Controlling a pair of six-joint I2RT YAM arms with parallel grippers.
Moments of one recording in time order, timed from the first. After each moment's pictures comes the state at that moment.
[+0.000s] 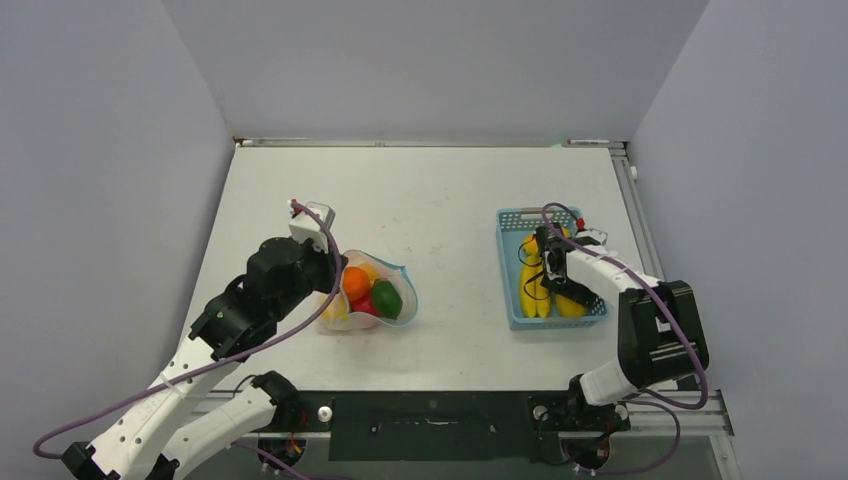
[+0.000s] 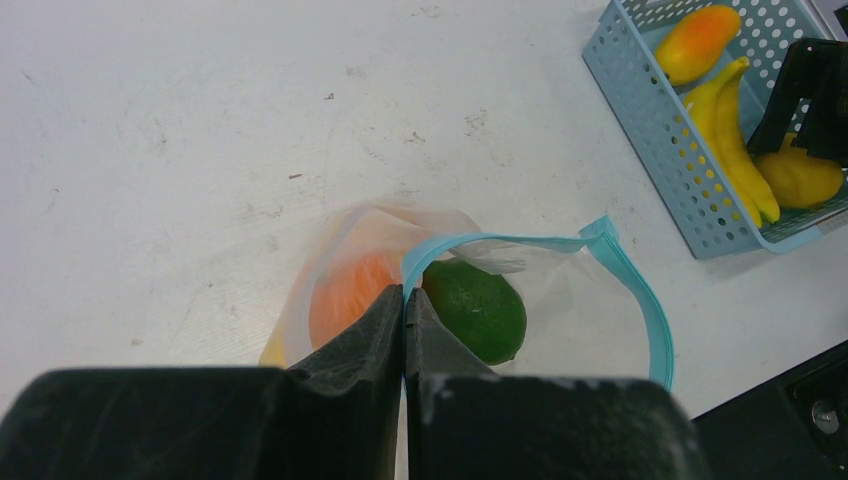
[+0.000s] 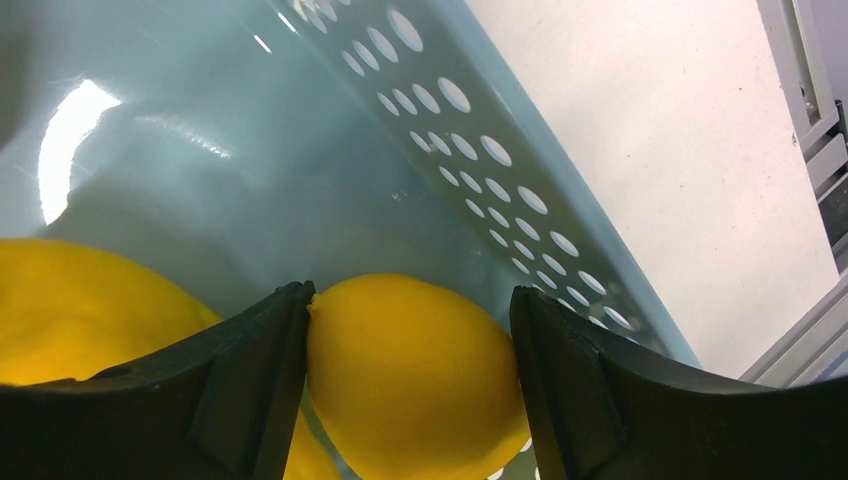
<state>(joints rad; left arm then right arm) -0.66 0.75 0.93 -0.59 -0.20 -0.28 0.21 1.50 0.82 -0.73 0.61 0.75</state>
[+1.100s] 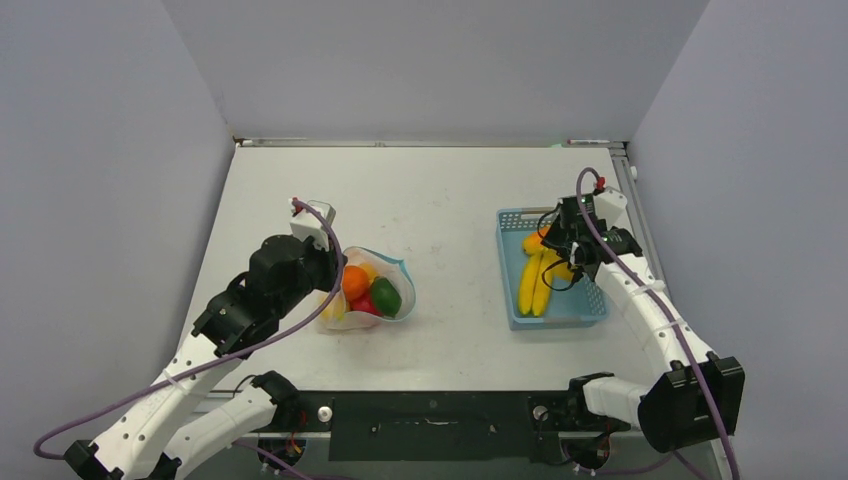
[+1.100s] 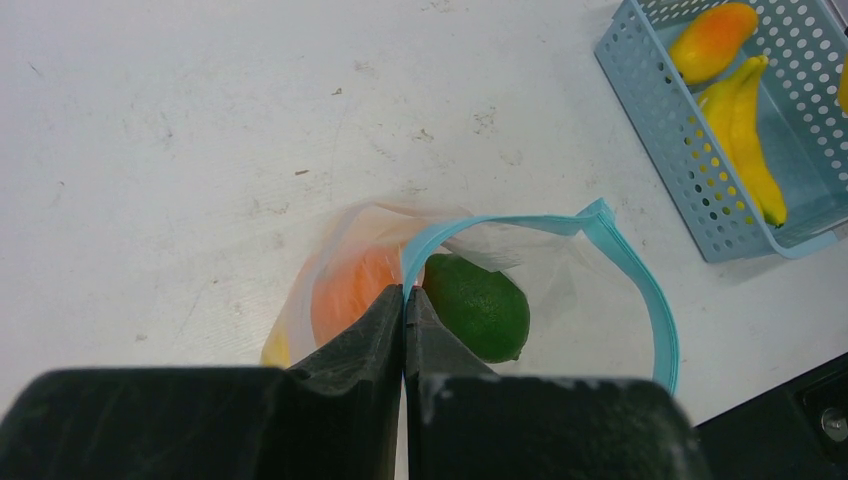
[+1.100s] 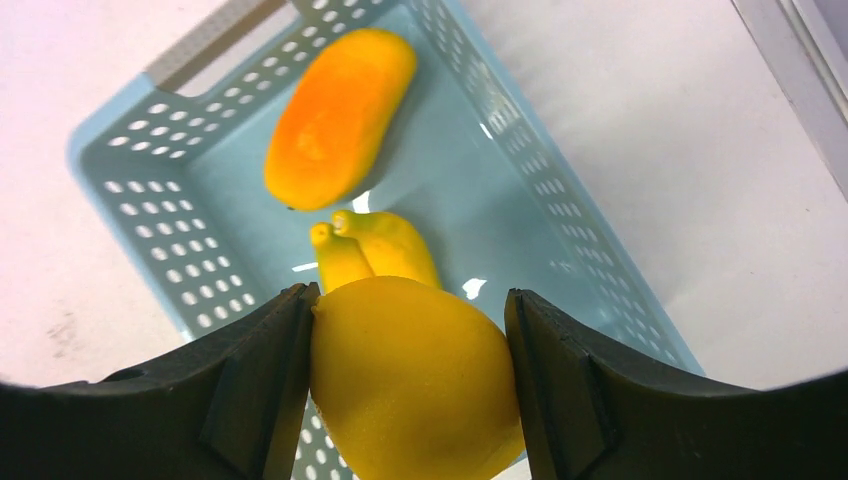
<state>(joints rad) -0.64 0.76 0.93 -0.59 -0.20 -0.28 0.22 1.21 1.00 -0.74 0.46 0.66</state>
